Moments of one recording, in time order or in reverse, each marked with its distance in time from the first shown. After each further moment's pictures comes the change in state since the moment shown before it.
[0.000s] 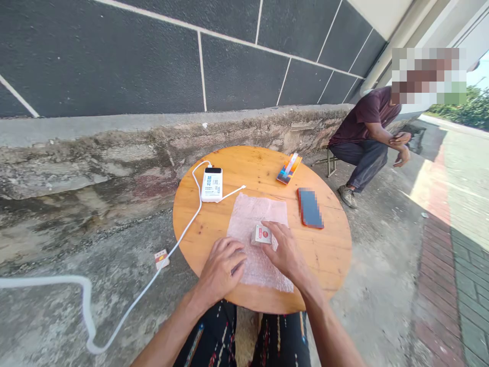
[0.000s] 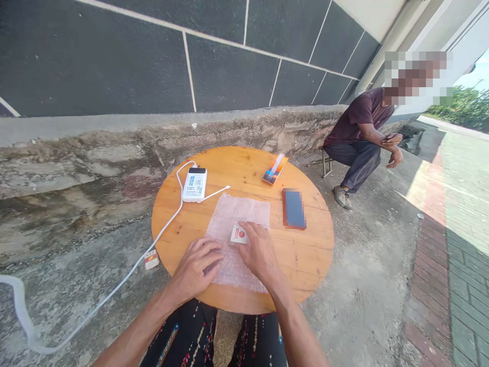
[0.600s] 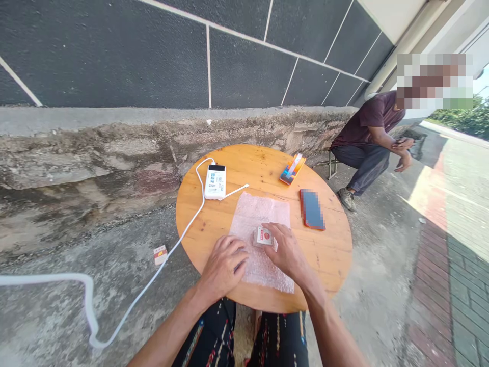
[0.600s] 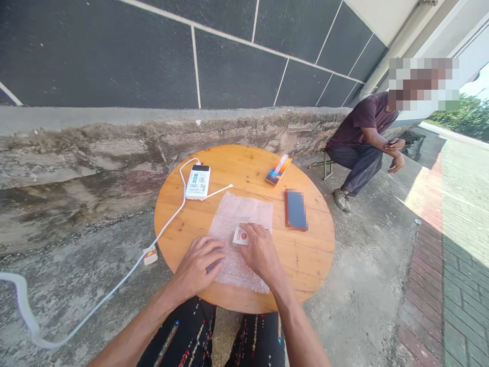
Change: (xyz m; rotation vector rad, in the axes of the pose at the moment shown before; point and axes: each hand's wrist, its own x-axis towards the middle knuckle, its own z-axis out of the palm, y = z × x) left_hand -0.001 -0.001 0.000 -0.009 0.007 0.007; right_hand 0.003 0.001 0.001 -0.080 -0.087 -0.031
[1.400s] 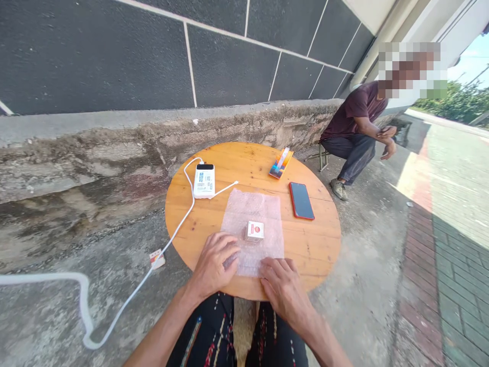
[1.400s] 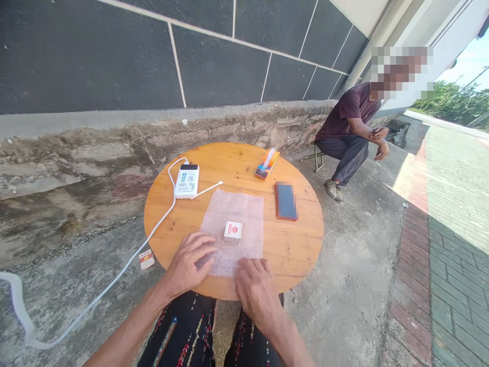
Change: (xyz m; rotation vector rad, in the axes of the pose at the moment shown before) left_hand -0.001 0.005 -0.009 -0.024 0.012 0.019; right_hand -0.094 -0.030 -0.003 -0.138 -0.098 -0.043
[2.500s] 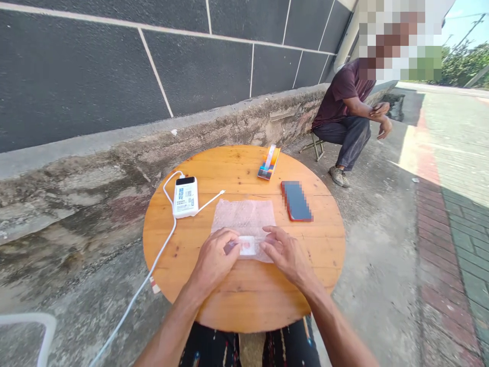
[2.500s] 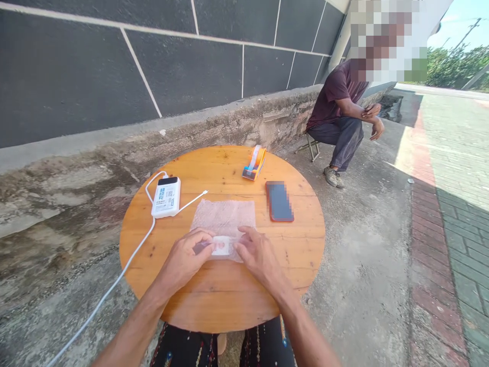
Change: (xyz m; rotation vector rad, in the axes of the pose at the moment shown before) left_hand 0.083 0.011 0.008 -0.157 -0.065 -0.249; right_hand 0.063 0.067 -0.011 0.560 0.240 0.378
